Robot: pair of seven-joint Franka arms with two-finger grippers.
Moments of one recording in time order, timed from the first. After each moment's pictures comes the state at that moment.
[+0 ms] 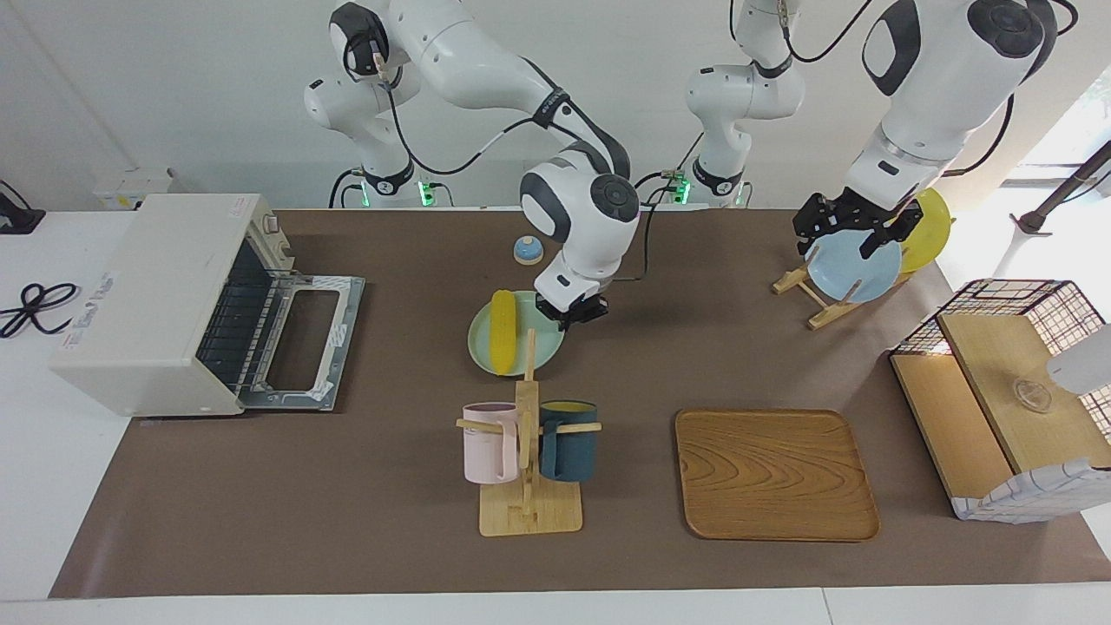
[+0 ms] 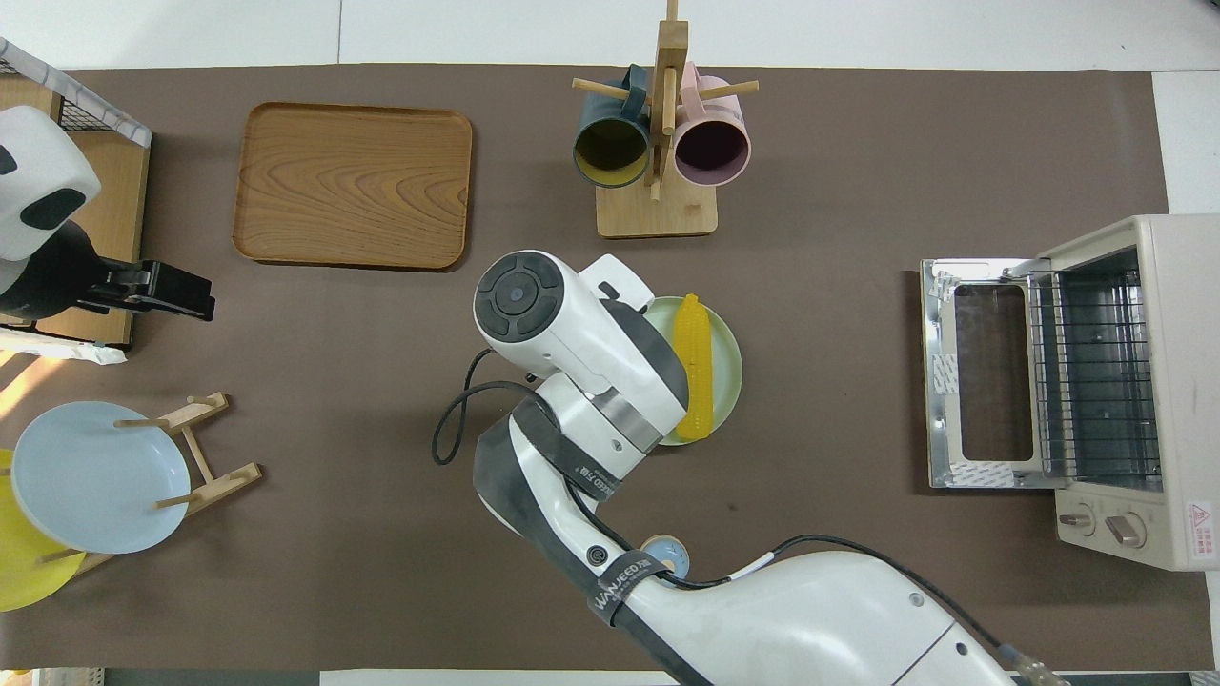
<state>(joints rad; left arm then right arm) -0.13 -0.01 0.00 -1.66 -0.02 1.61 0.03 0.68 0.56 0.03 -1.49 -0.08 1.91 0.79</state>
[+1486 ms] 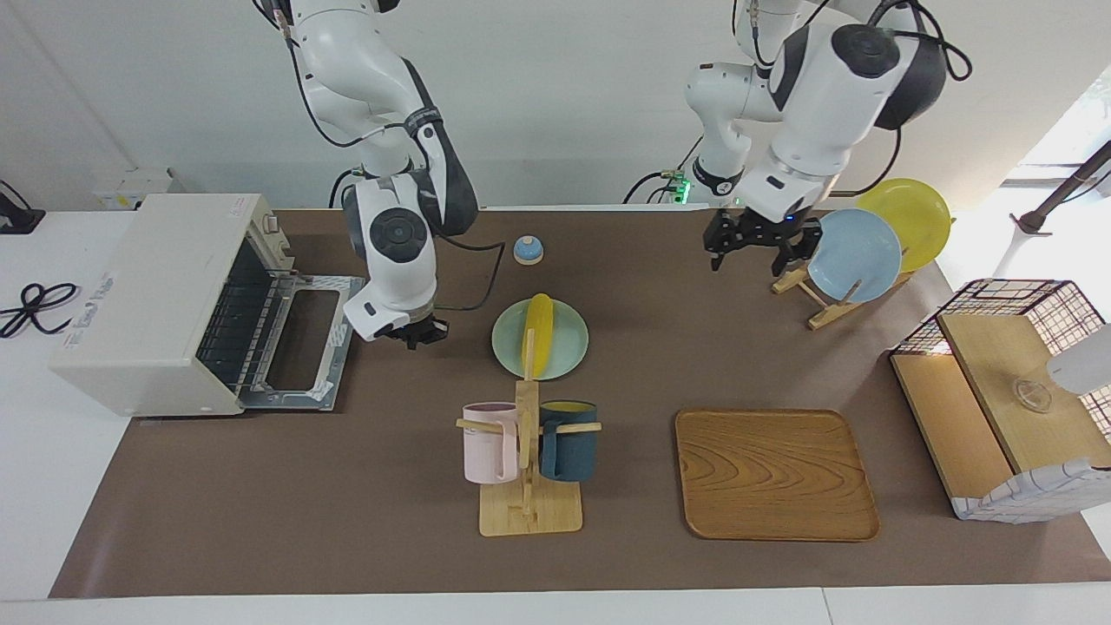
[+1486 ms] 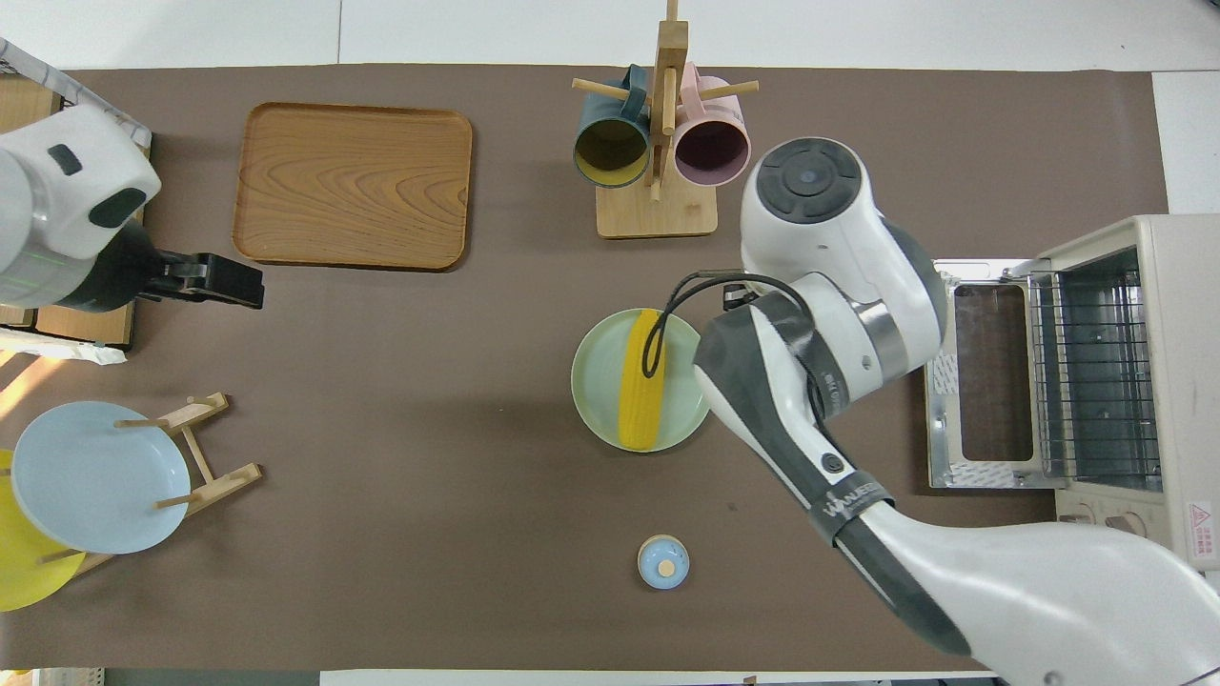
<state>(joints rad) -0.40 -0.01 -0.03 -1.80 -0.06 1.84 -0.25 0.22 0.24 0.00 -2.03 -0.14 2.09 0.39</state>
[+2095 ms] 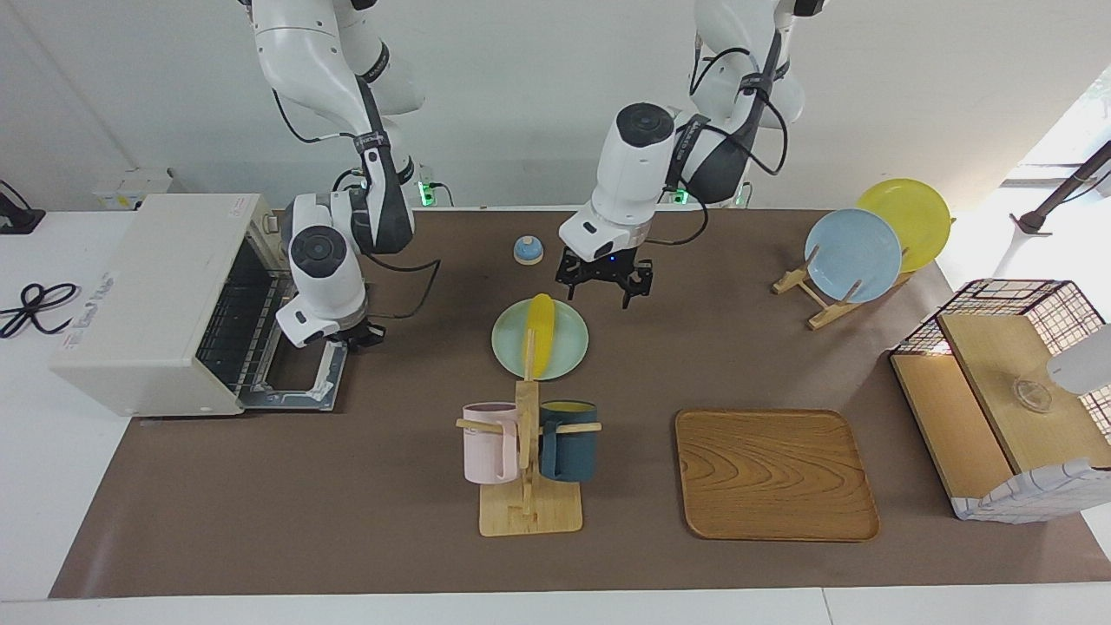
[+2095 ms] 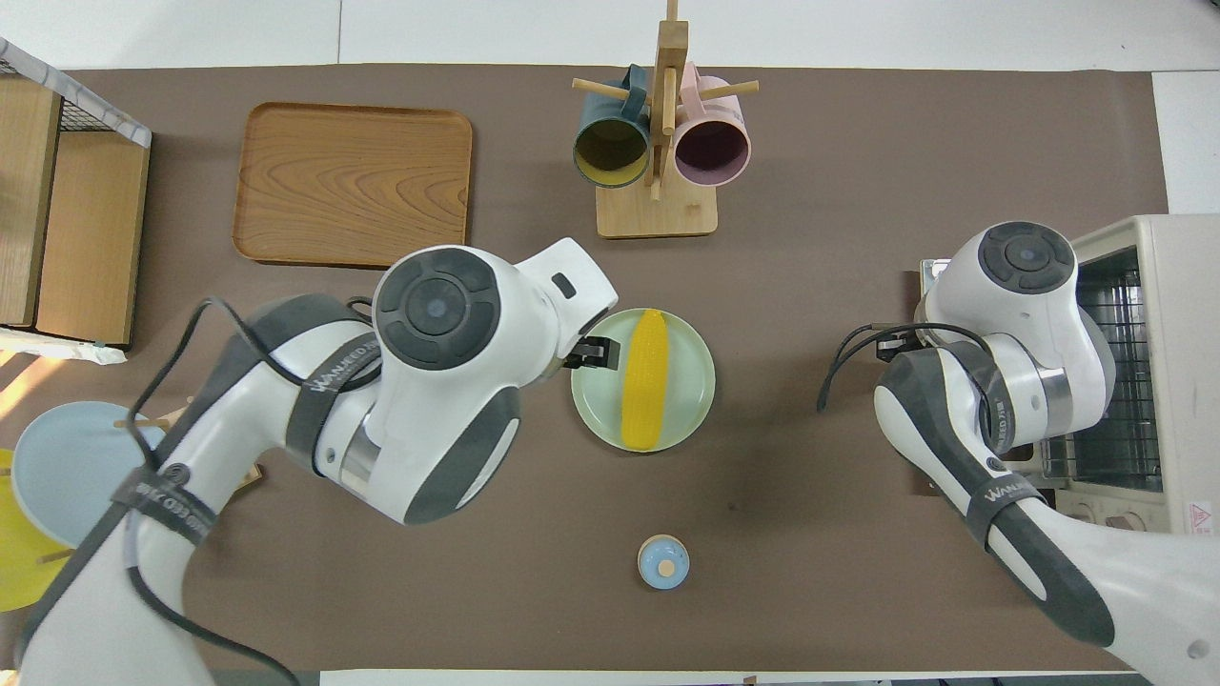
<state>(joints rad) -0.67 0.22 -0.04 -1.84 -0.07 2.16 -0.43 0.09 0.21 0.00 -2.14 -0.22 2.15 0.30</state>
